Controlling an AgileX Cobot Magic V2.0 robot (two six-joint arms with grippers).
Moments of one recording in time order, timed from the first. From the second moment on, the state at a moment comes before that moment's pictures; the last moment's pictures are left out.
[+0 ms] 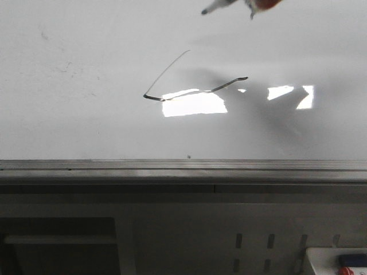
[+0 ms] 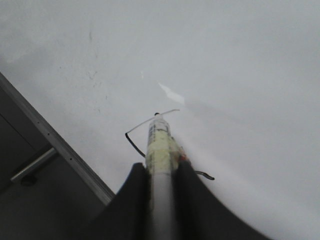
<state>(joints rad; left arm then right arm) -0.43 0.27 -0.41 -0.58 0.43 0.59 0.43 1.02 -0.84 0.76 0.50 -0.78</state>
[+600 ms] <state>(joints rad) -0.43 0.27 -0.41 -0.58 0.43 0.59 0.43 1.15 -0.84 0.76 0.41 -0.78</state>
